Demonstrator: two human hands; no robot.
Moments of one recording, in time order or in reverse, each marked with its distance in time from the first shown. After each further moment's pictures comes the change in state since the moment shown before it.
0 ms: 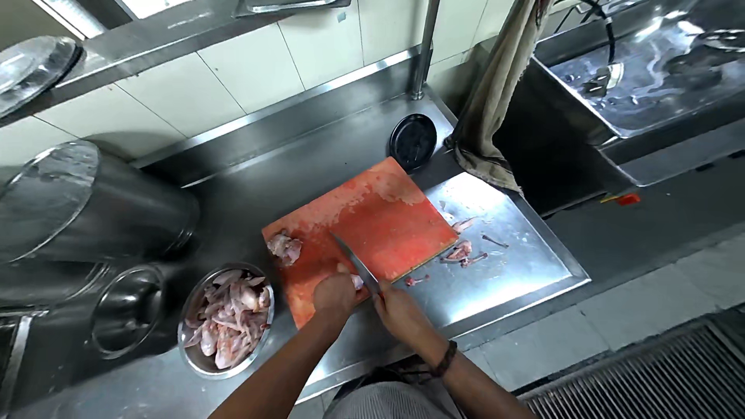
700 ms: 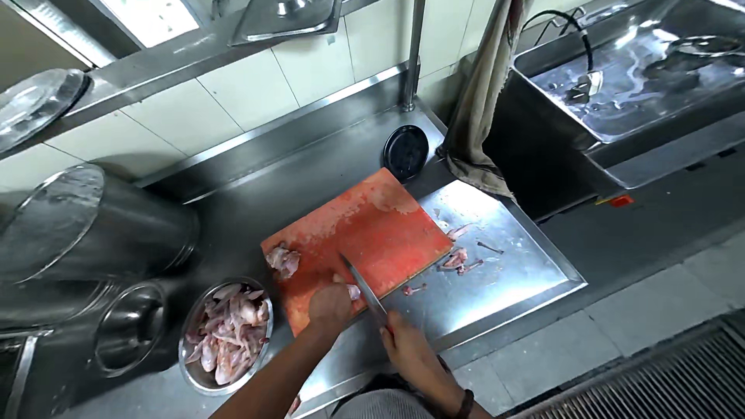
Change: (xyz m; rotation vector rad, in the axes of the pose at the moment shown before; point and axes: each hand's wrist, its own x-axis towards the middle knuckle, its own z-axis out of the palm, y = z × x) left_hand -0.003 -0.003 -0.008 0.049 -0.013 0.021; right_hand -0.044 0.015 0.020 0.126 0.010 0.096
